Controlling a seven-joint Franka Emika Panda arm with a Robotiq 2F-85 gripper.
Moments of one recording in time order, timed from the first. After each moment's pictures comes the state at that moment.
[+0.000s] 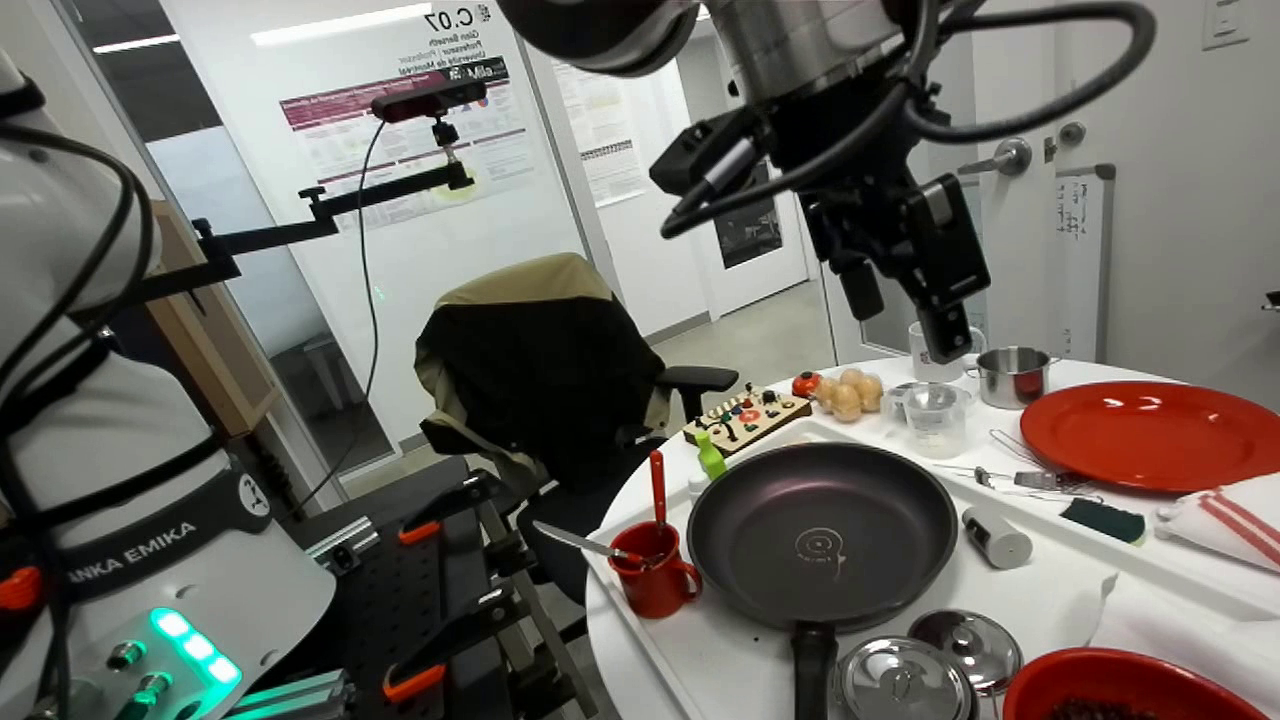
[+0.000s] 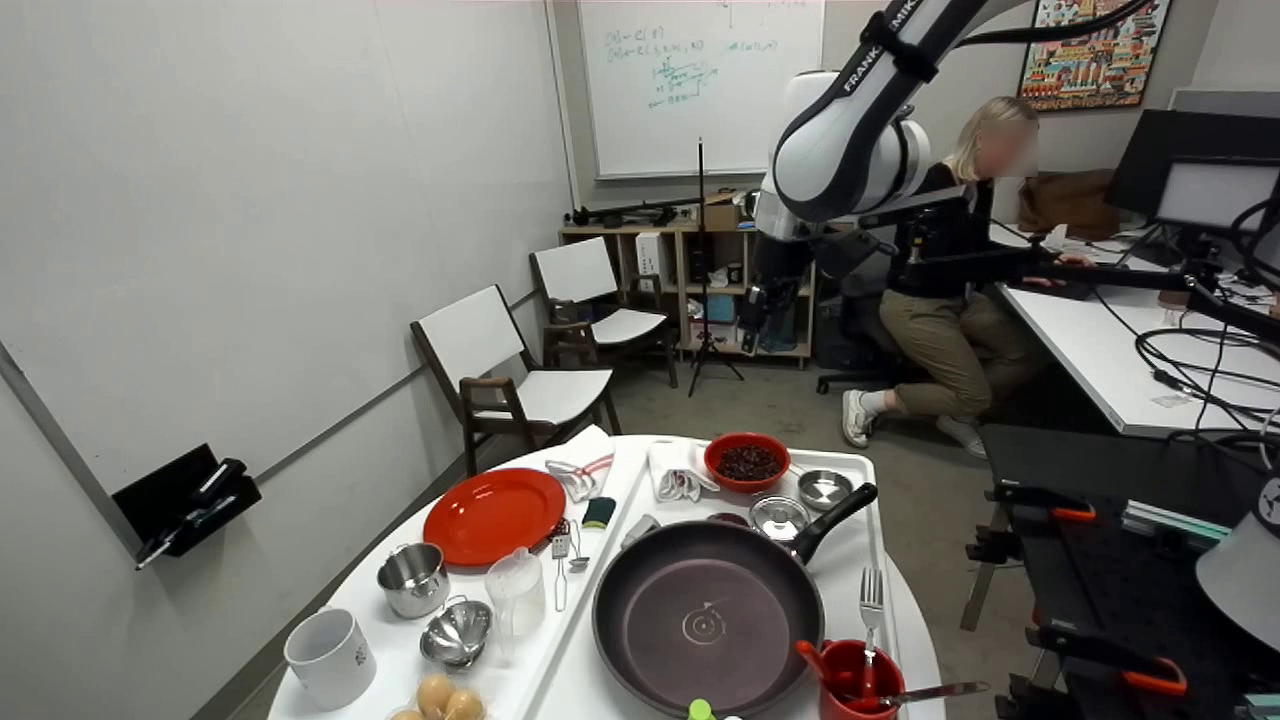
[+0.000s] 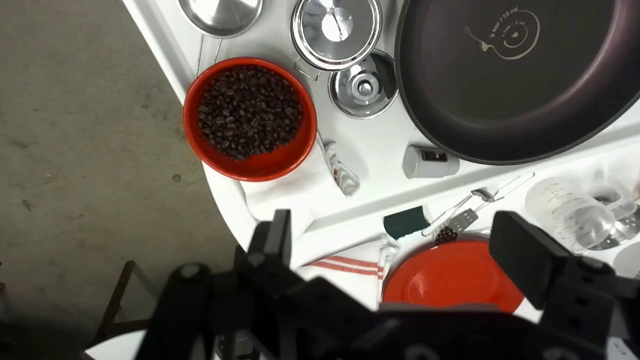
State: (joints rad) arm -0.24 0.18 -0.19 -2.35 0.17 2.72 -0.28
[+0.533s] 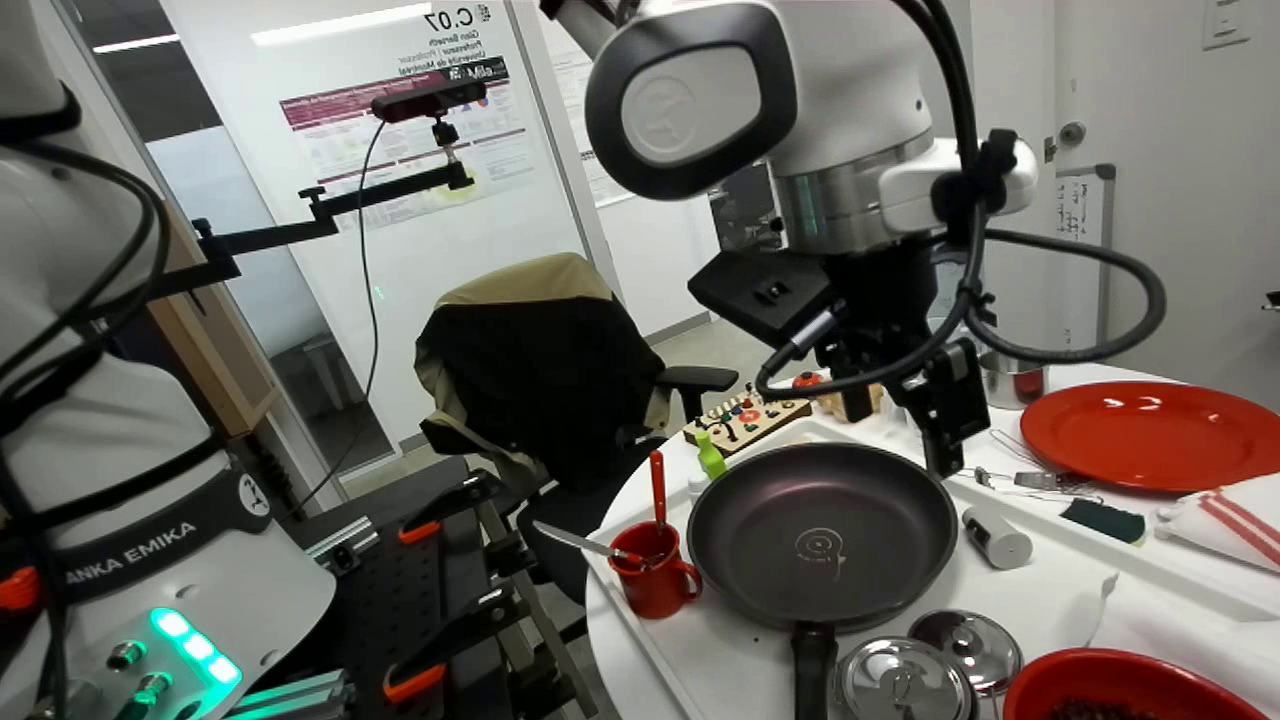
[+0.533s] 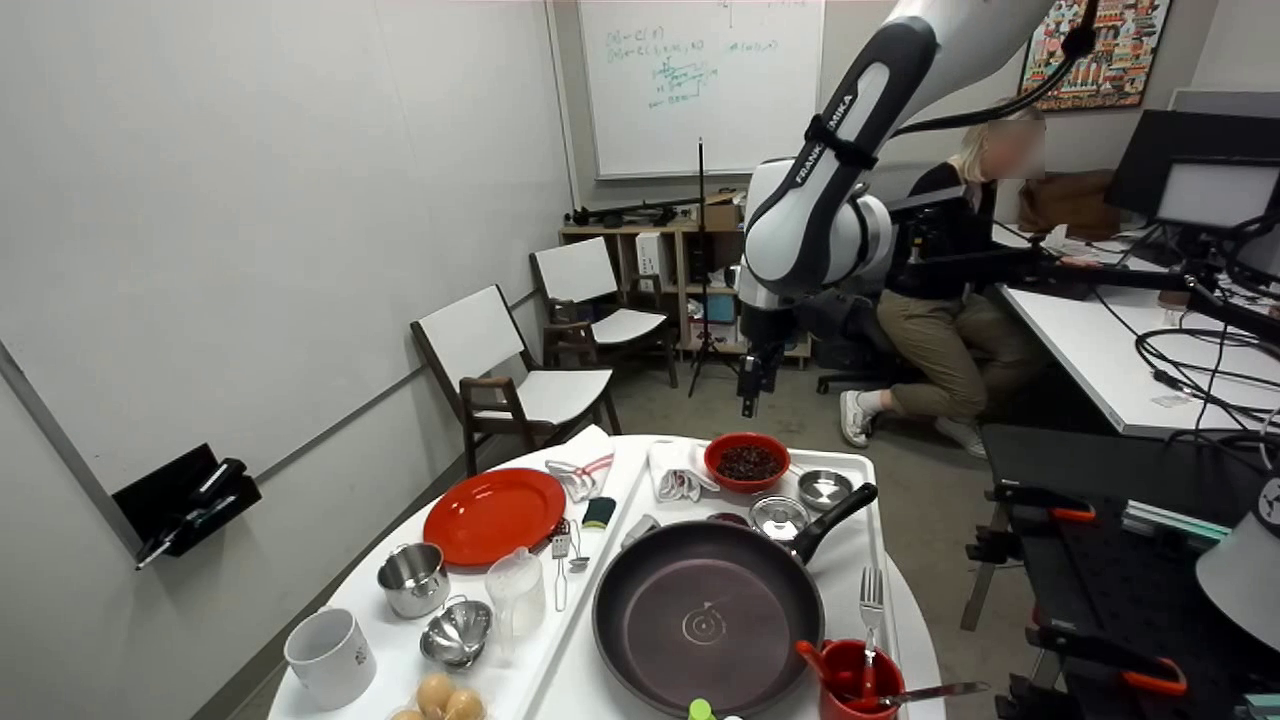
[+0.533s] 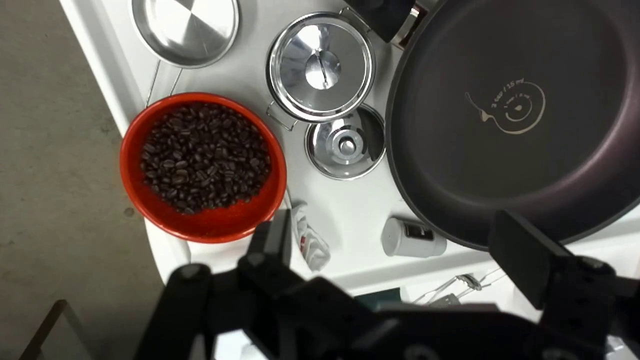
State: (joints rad) arm -0.31 0.41 -0.08 -2.26 0.20 2.74 -0.41
